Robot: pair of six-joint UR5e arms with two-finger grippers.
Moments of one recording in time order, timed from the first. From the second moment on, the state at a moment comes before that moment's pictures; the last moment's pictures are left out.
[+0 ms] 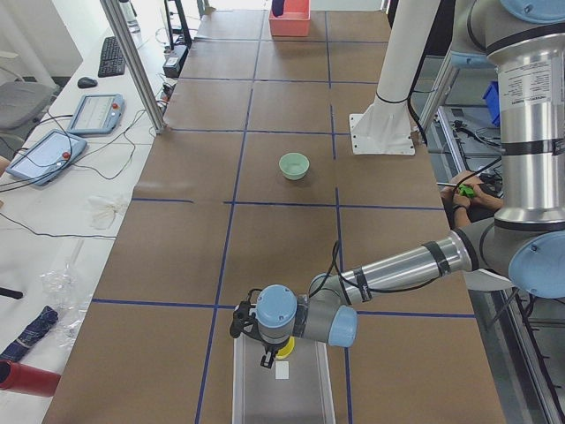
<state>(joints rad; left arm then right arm) -1.50 -1.42 -1.36 -2.13 -2.32 0.10 1.73 -1.70 2.08 -1.62 2.15 -0.17</state>
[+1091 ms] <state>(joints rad) -1.32 -1.49 -1.89 -1.93 -2.19 -0.43 1.85 -1.70 1.70 -1.45 2.04 -0.50</state>
